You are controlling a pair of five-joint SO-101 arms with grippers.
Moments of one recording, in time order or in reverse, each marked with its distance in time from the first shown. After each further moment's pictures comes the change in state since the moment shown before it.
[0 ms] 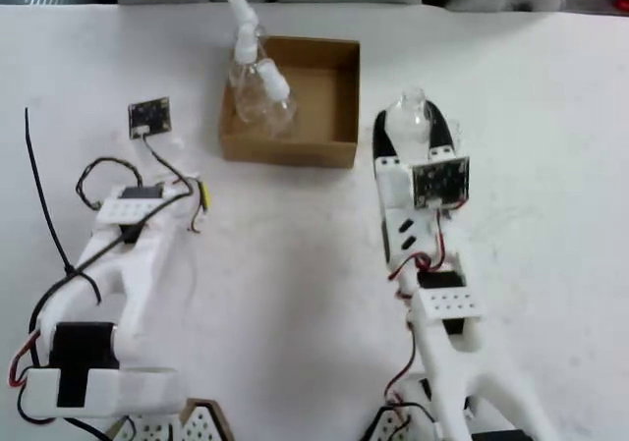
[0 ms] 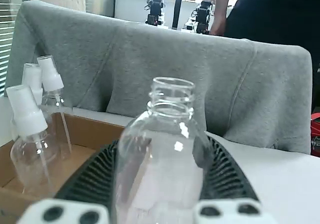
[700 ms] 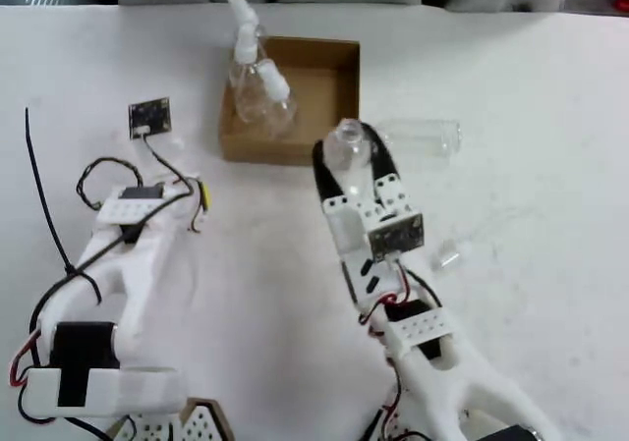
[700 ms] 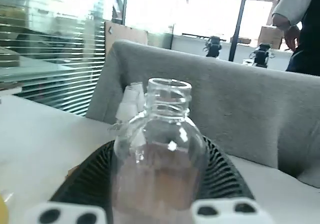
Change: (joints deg) left arm 0.0 0.0 0.0 0.0 0.0; right arm -15.8 -0.2 8.7 -15.0 0.0
